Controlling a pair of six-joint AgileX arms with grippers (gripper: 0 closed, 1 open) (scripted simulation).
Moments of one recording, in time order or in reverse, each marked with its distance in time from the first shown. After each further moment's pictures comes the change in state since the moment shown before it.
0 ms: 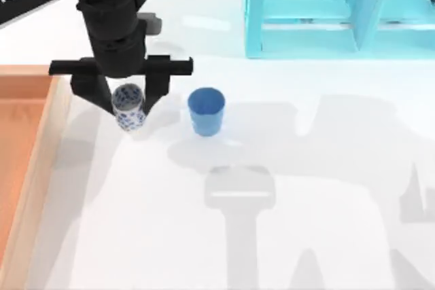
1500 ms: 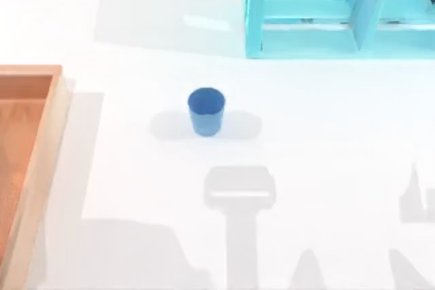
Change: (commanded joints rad) left arm 0.796 -0.659 -0.504 -0.158 -0.001 0.788; right arm 0.000 0.000 0.000 0.000 0.000 0.000
